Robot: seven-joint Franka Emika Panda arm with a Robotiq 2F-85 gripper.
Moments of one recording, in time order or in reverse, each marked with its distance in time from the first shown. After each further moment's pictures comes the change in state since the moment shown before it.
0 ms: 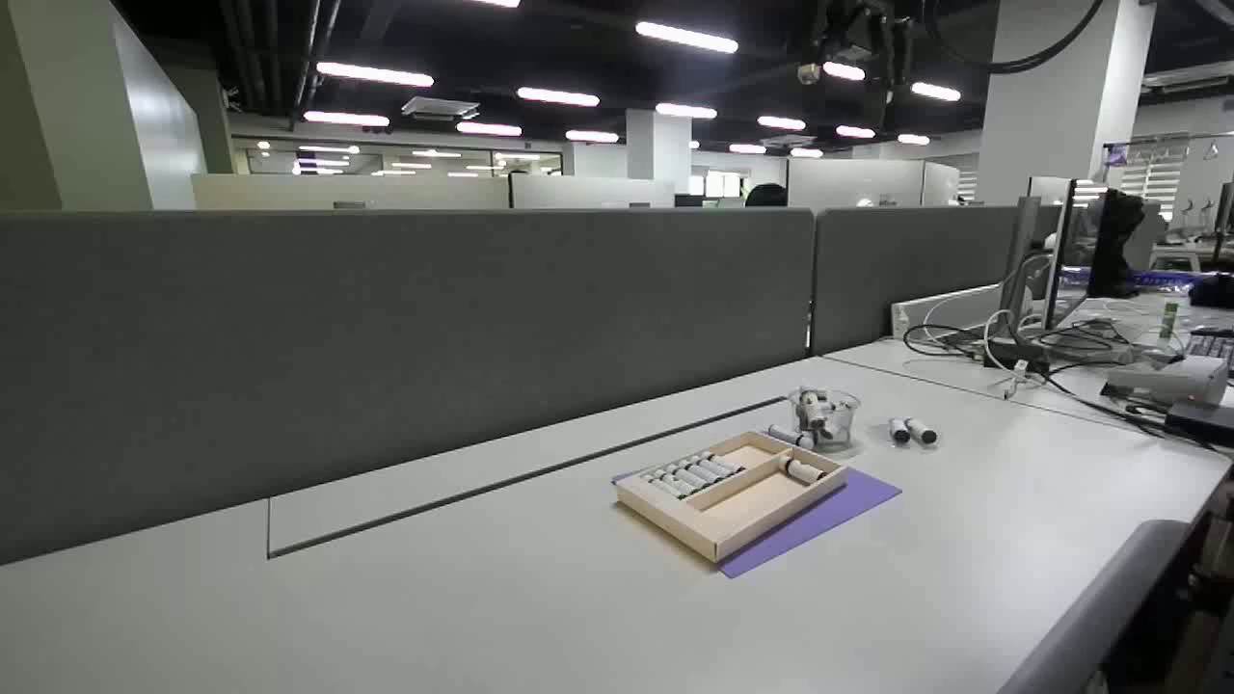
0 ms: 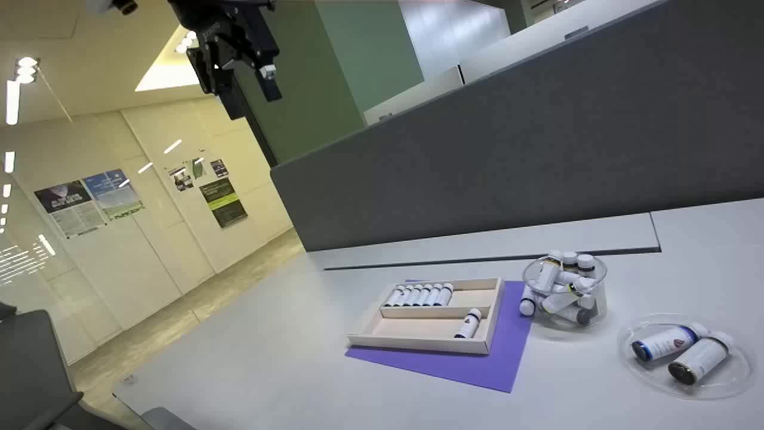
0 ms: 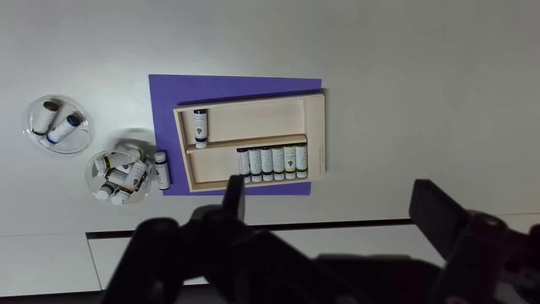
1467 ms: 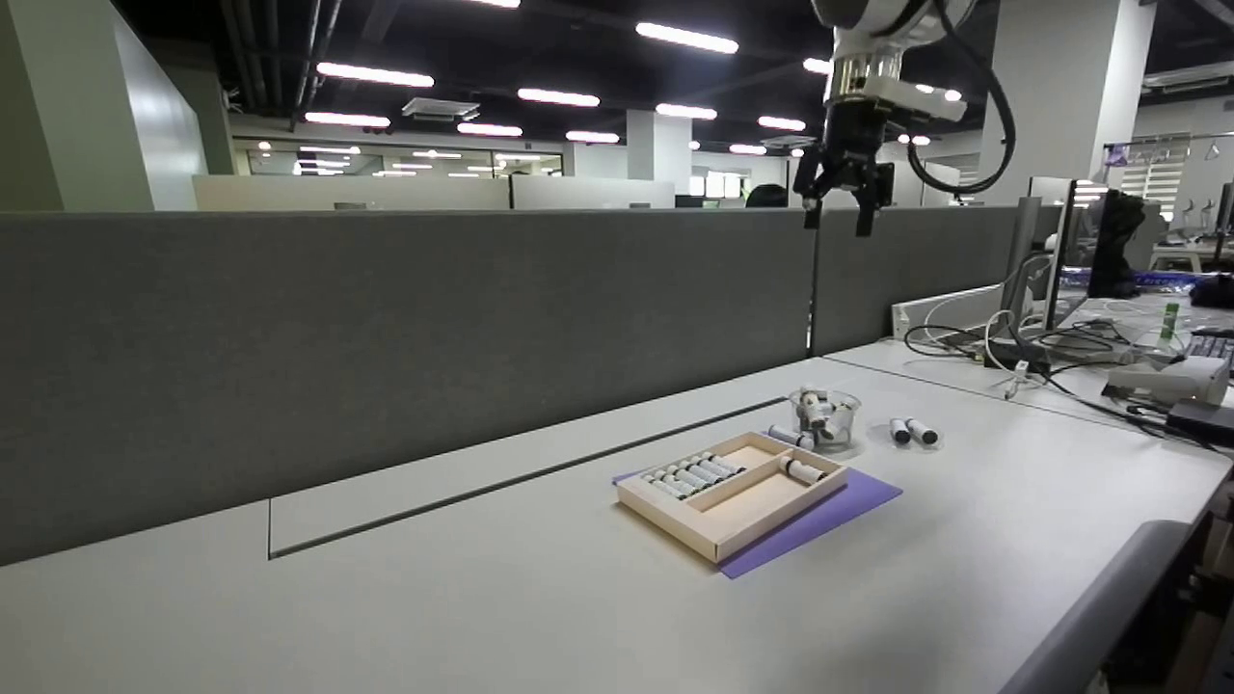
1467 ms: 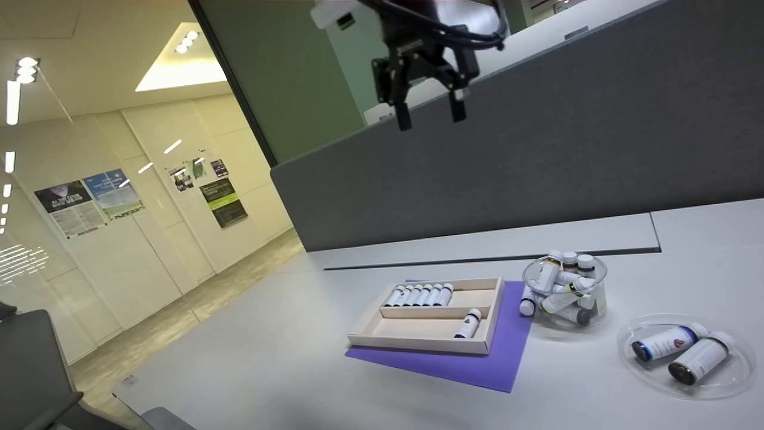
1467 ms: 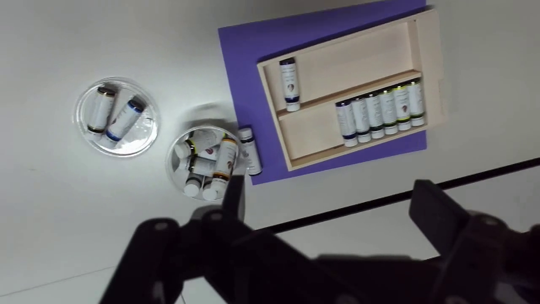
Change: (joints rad) arm -0.169 0.552 -0.180 0.353 0.096 0.085 -0.196
